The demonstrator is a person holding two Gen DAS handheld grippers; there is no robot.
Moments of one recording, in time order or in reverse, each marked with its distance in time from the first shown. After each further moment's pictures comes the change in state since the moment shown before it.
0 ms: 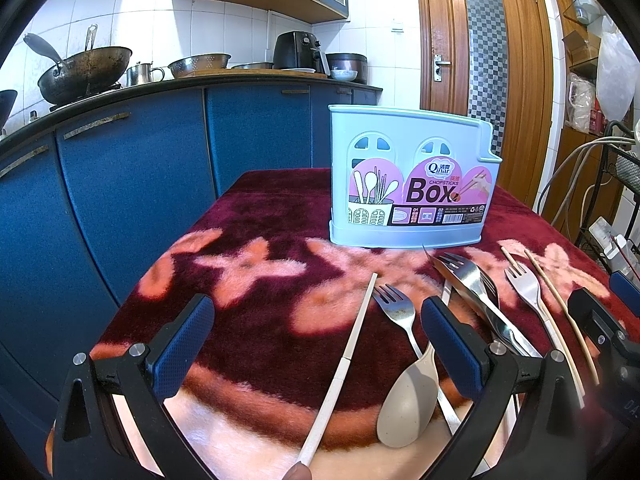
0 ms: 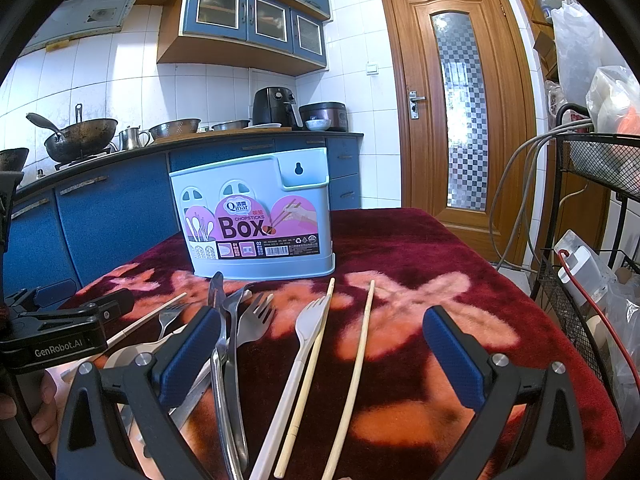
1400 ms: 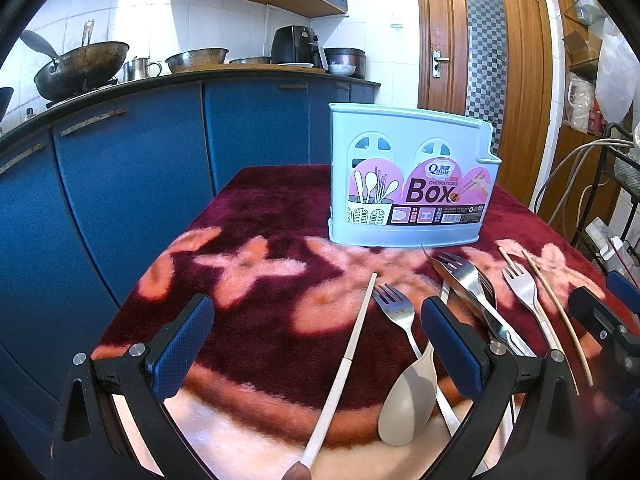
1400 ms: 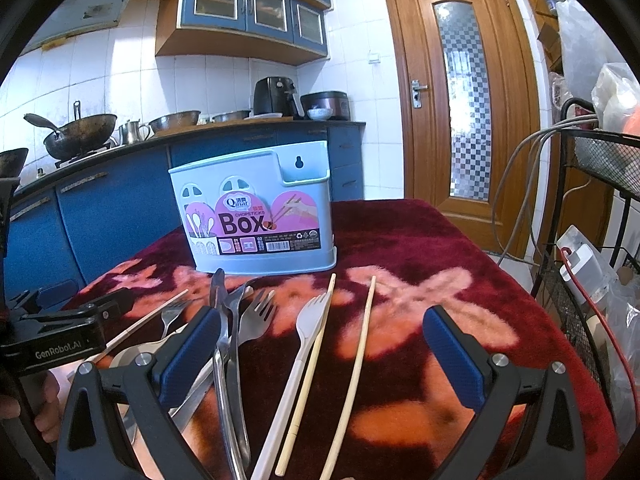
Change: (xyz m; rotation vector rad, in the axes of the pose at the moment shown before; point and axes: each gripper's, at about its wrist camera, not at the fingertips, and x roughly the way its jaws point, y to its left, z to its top) left arm 0.004 -0.001 0.005 -0.001 0.028 -0.015; right arm 0.001 -0.003 0.010 -0.002 0.069 0.015
